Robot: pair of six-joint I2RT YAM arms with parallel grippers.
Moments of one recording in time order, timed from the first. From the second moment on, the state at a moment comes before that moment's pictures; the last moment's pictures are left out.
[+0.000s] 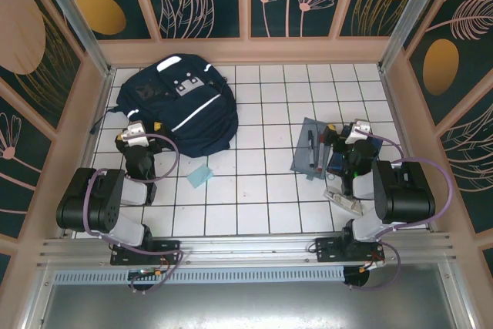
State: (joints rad) left arm -0.06 1.52 0.21 1.22 -0.31 -0.09; right arm -0.03 1.54 0.23 1.12 -0.01 0.13
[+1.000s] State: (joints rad) left arm -0.06 1.48 0.24 1.11 -0.33 -0.10; right arm 0.02 1.44 0.29 0.95 0.05 0.10
